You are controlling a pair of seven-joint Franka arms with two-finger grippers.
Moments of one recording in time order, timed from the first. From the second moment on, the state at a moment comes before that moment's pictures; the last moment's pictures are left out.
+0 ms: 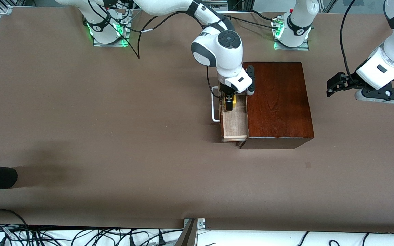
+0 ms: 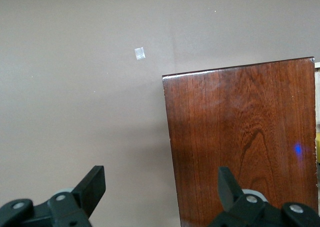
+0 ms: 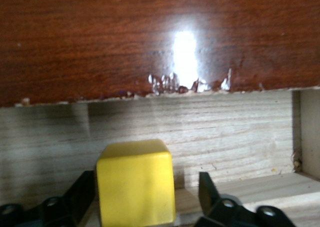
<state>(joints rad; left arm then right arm) -0.04 0.01 -0.06 -1.69 0.04 1.67 0.00 1.01 0.88 -0.07 -1.07 -0.02 2.13 -0.54</state>
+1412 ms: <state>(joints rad) -0.06 0.03 -0.12 -1.69 -0.13 1.61 0.29 0.61 0.57 -0.22 -0.98 0.07 1.67 -0.33</state>
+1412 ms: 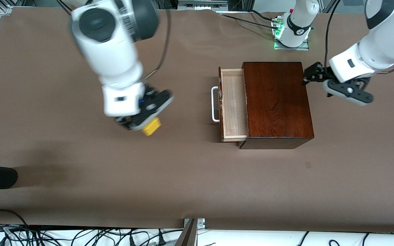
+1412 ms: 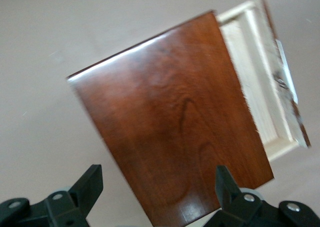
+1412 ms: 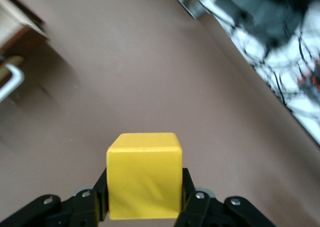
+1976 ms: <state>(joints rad) -0.15 0.23 -0.28 -1.64 -0.46 1.60 0.52 0.36 0.33 -0.24 -1.73 0.14 2.00 -0.31</state>
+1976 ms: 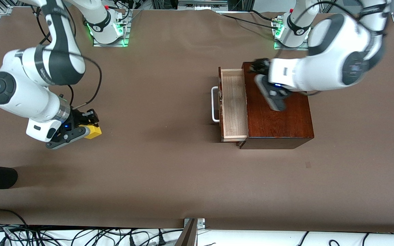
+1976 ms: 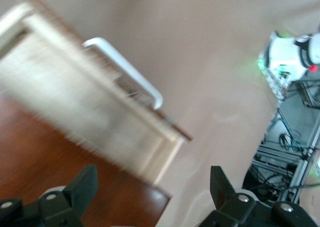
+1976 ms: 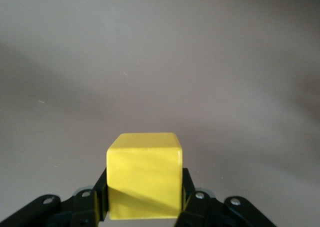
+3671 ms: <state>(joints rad) -0.43 0.73 -0.32 -1.34 0.04 1.60 0.93 0.33 0.26 -0.23 -2.08 0.09 2.32 -0.10</state>
